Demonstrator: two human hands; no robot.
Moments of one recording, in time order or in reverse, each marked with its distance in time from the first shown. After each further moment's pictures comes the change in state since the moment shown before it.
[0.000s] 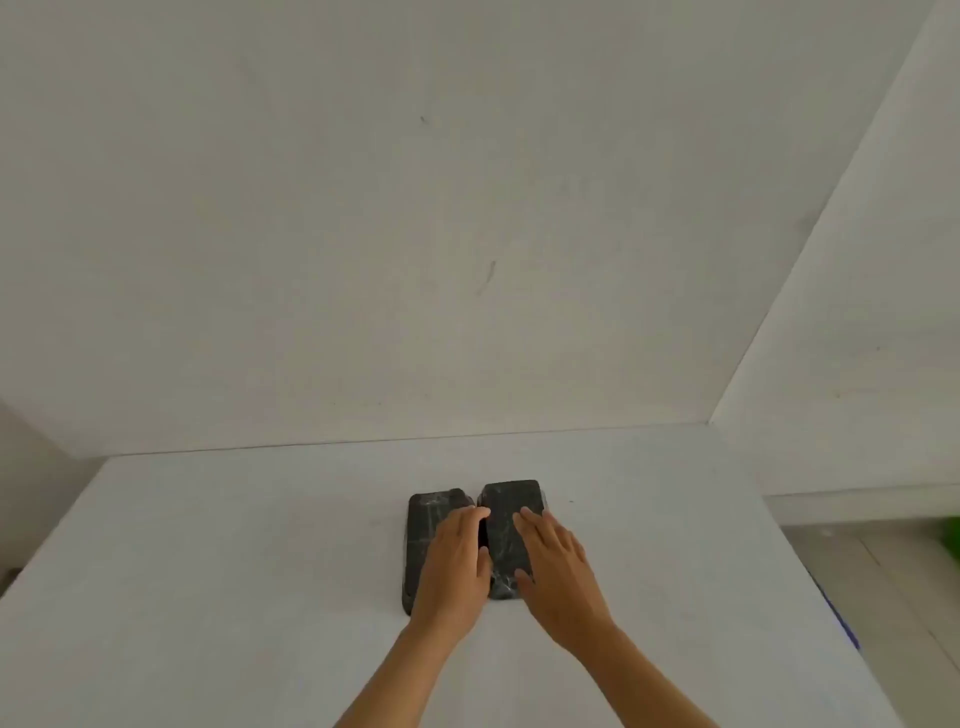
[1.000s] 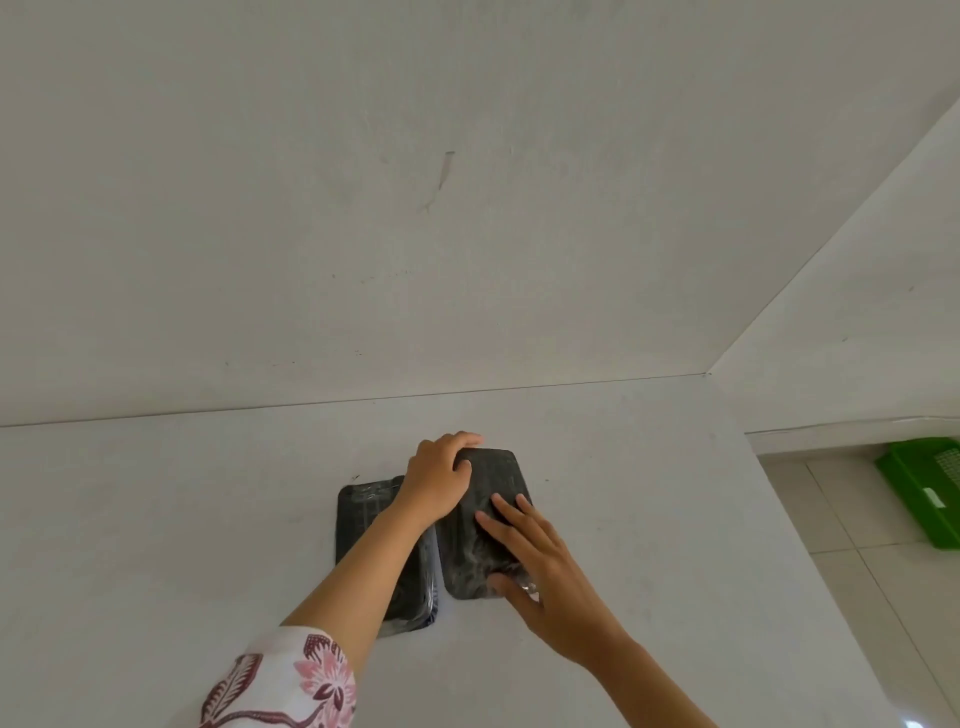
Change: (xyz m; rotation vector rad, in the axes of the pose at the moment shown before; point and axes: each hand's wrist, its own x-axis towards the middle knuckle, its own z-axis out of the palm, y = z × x) left_hand 0.168 -0.059 0.071 -0.193 -0.306 -0.140; right_hand 0.052 0.072 0.035 0.261 -0.079 -0.138
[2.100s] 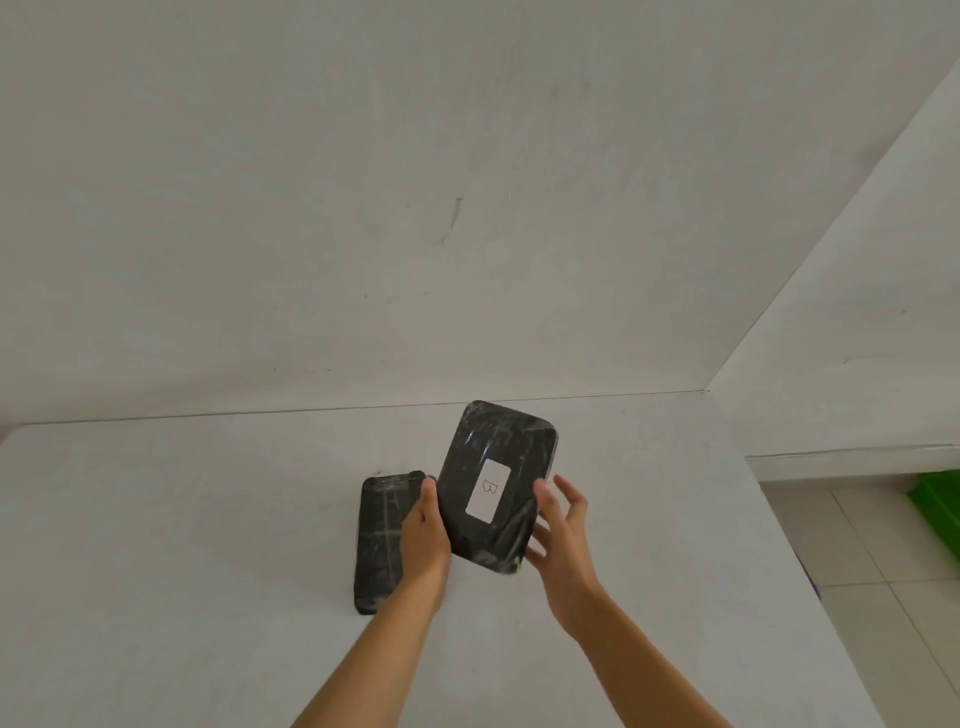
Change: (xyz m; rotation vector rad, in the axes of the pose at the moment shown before) left_hand -0.092 0.025 0.027 -0.837 0.403 -0.524; right_hand 0.002 -0.035 -0.027 1.269 0.335 0.574
